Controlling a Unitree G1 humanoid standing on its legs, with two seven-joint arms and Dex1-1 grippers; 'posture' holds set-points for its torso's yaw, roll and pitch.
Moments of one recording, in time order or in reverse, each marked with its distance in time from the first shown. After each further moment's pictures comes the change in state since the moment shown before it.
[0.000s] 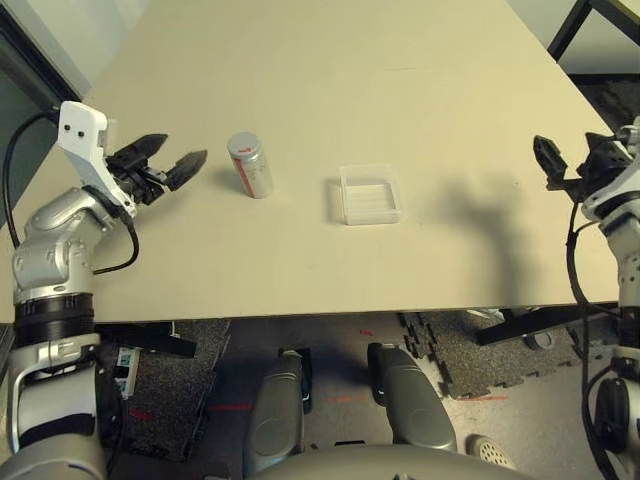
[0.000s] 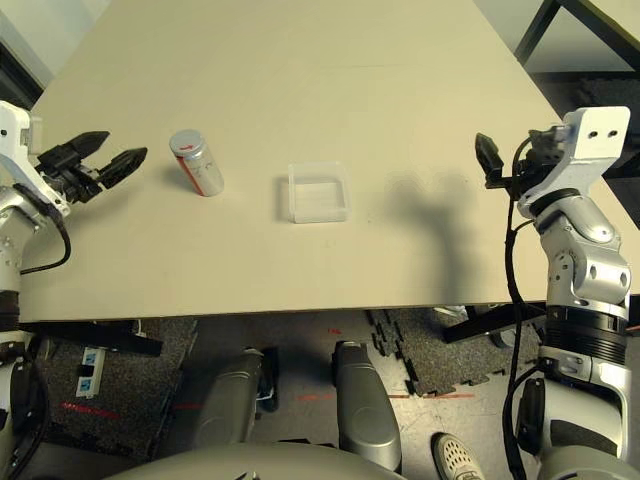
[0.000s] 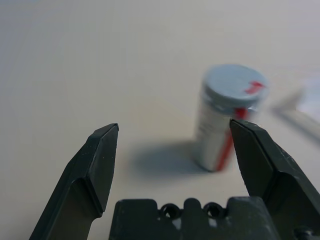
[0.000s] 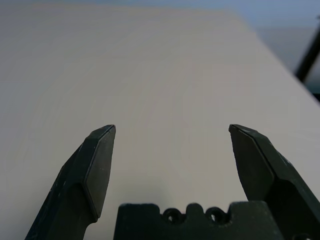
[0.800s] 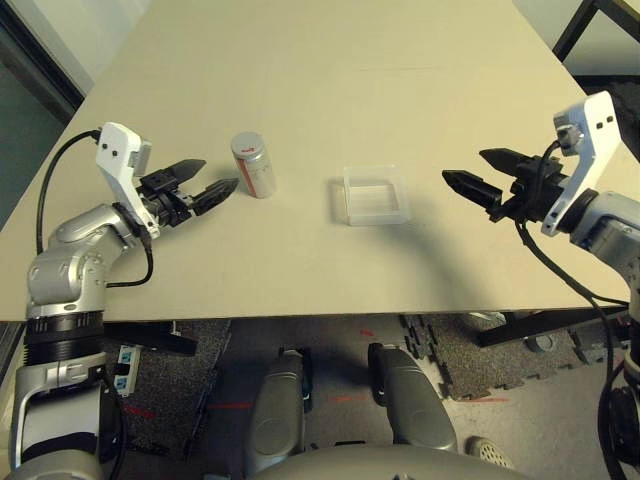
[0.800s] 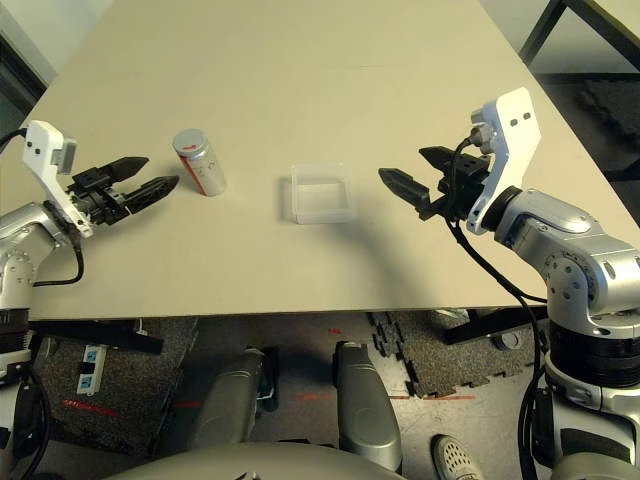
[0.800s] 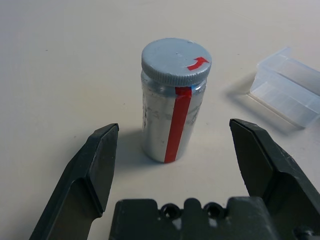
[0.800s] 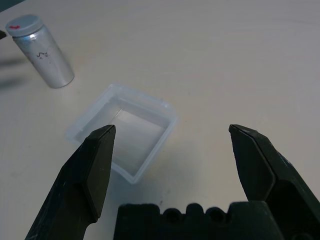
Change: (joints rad) left arm -0.025 -0.068 -0.102 0.049 0.027 -0.061 -0.048; right arm 0.027 -0.041 0.093 -0.439 0.246 0.513 0.068
